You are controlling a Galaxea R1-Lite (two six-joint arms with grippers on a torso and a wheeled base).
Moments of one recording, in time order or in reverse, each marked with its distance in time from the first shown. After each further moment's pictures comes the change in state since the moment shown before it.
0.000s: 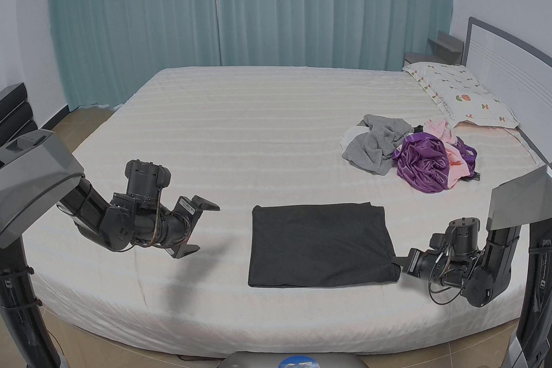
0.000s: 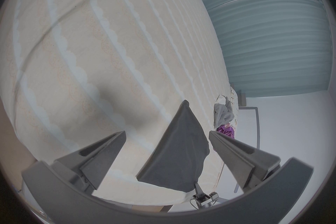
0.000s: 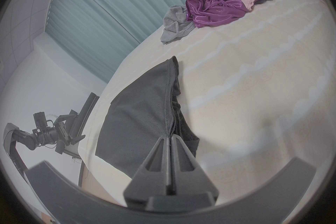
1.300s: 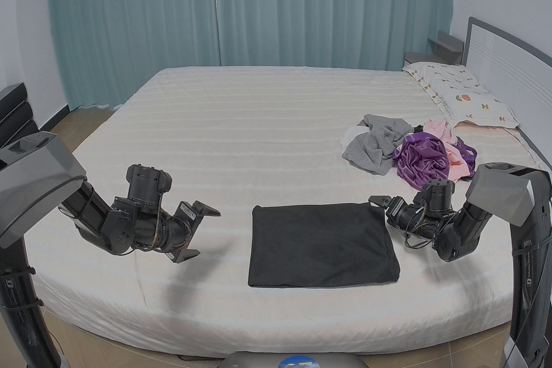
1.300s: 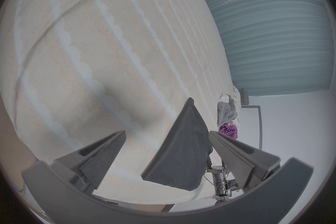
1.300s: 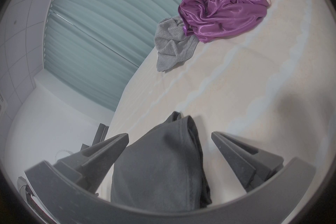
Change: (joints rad) left arm -0.003 0.008 0.019 -0.002 -0.002 0.009; right arm -0.039 0.164 -0.617 0.278 -0.012 0.251
